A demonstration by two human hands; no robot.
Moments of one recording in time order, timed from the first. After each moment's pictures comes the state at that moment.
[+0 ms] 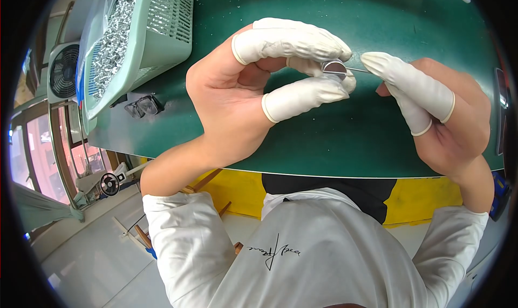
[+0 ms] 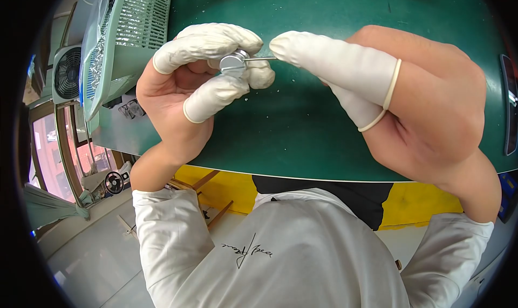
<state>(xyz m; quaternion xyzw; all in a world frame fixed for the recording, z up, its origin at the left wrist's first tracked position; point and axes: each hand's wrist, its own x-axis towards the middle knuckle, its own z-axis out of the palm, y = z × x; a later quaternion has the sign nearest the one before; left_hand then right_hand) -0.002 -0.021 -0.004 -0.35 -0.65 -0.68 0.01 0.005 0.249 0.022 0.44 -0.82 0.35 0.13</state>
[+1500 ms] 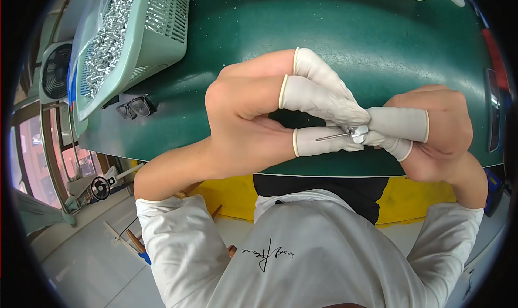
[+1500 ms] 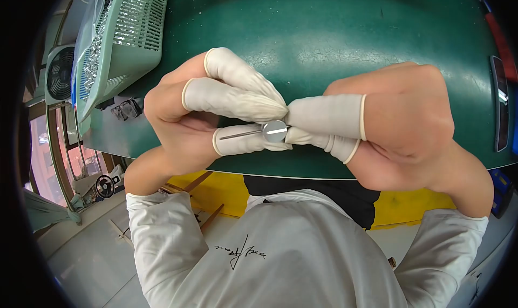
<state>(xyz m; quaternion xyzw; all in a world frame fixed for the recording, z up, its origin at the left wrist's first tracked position) 0.007 -0.010 0.000 -0.41 -0.66 -0.63 -0.01 0.017 0.240 0.011 0.44 -0.75 0.49 0.05</state>
